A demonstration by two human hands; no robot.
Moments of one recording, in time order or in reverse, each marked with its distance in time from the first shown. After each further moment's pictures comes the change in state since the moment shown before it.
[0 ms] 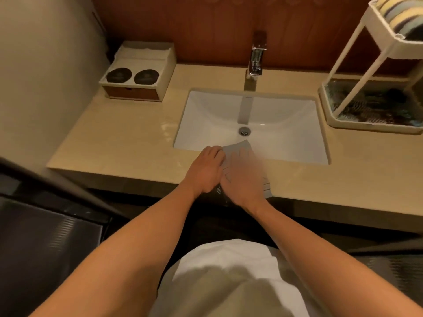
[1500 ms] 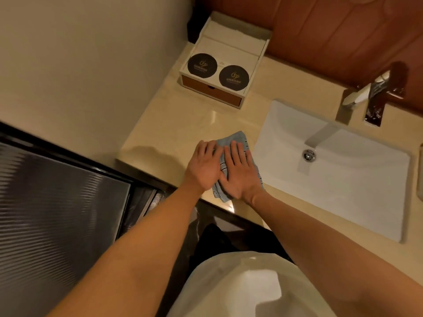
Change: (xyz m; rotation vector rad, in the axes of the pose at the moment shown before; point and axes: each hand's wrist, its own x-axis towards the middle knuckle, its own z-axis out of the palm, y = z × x) left_hand -0.038 -0.200 -0.092 0.241 -0.296 -0.429; right_hand 0.147 -0.204 0.007 -0.112 -0.354 -0.408
